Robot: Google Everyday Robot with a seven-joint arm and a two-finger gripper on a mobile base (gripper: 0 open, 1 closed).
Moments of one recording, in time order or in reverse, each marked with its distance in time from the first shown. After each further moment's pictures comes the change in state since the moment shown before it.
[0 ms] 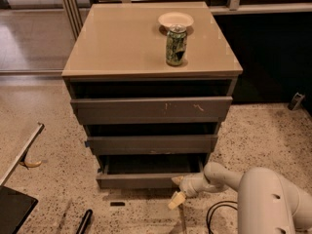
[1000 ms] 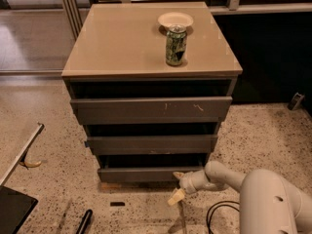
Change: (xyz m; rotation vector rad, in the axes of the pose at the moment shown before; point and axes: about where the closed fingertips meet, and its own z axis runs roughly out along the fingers) arm -0.017 -0.014 -0.003 0.030 -0.046 -0.017
